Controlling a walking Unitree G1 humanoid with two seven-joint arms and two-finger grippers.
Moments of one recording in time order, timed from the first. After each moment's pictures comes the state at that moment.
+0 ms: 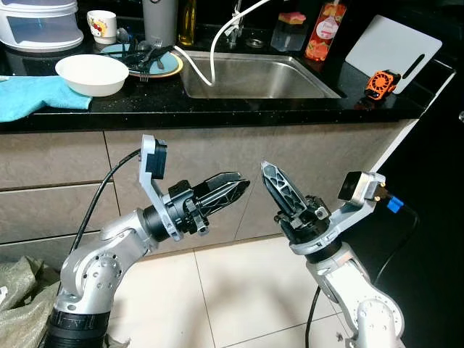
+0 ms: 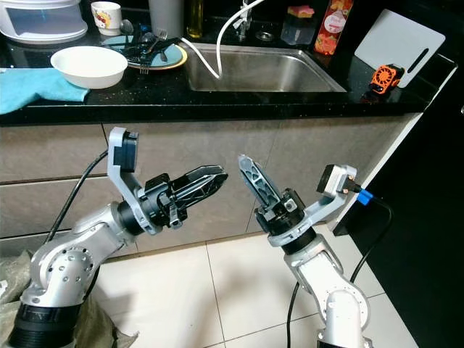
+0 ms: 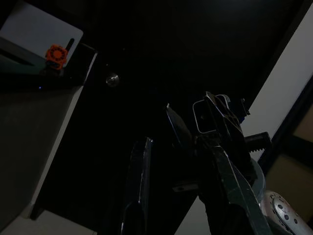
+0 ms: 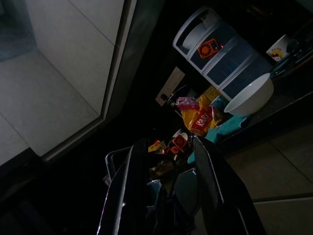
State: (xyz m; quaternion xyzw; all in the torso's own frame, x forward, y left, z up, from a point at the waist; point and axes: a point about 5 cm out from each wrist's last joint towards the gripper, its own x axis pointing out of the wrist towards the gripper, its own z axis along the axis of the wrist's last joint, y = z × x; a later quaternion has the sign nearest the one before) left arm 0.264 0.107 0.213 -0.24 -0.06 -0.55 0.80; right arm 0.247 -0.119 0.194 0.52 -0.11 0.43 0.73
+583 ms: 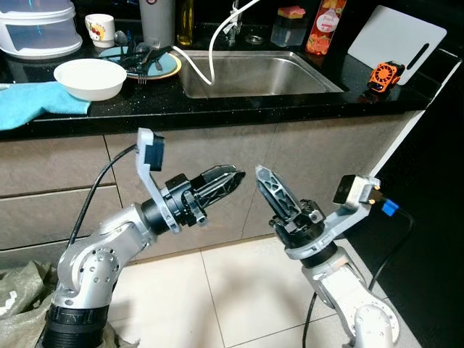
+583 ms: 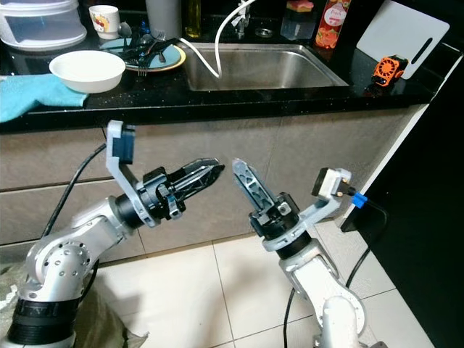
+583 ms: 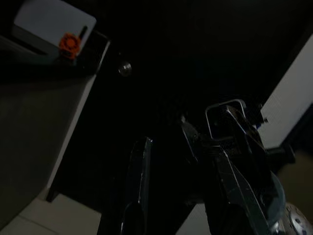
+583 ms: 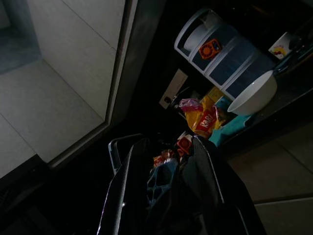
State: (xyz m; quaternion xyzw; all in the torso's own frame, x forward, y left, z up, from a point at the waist) left arm 0.268 0.108 0.219 -0.23 -0.04 -0.53 0.81; right arm 0.243 -0.108 0.196 0.52 -0.11 0.43 0.73
